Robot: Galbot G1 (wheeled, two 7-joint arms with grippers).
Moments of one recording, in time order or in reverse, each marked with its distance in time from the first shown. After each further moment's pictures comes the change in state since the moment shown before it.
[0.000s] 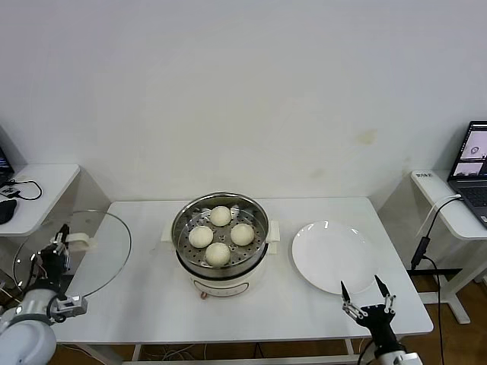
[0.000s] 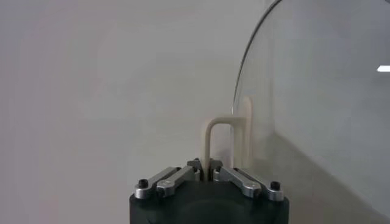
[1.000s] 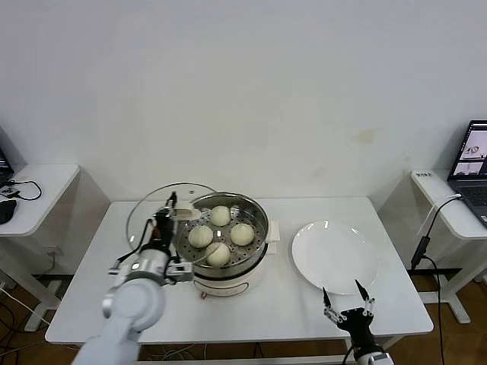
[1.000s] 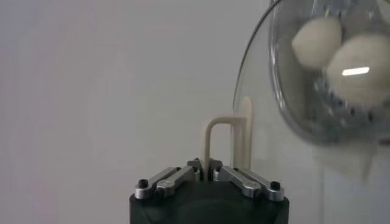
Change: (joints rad) left arm -0.408 -0.173 0.593 -0.076 0.229 0.220 0.254; right arm 0.027 0.061 -0.068 -0.055 -0.176 0.012 0.034
